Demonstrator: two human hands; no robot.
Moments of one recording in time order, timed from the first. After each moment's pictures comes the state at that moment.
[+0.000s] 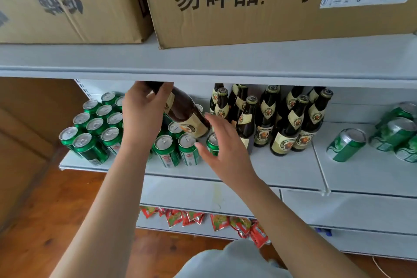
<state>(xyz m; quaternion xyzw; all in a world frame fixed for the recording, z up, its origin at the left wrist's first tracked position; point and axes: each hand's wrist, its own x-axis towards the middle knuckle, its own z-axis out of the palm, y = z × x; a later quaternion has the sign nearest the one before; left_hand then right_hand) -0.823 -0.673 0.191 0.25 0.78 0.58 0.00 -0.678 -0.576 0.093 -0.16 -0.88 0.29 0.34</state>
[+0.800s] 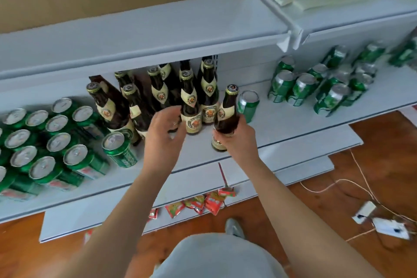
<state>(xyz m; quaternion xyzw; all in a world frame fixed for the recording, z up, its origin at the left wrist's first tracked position) -0.653 -0.533 0.068 0.46 0.71 0.50 0.17 -0.488 -0.431 0.017 -0.53 -0.71 0.34 0.32</state>
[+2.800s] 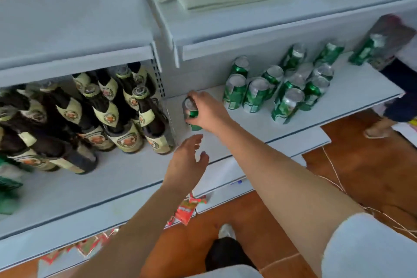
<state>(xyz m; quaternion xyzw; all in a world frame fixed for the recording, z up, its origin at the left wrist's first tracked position) -0.497 -0.419 -0.002 0.53 0.72 0.34 0.28 -0.448 -0.255 0.004 -0.44 -0.88 0.17 0.10</state>
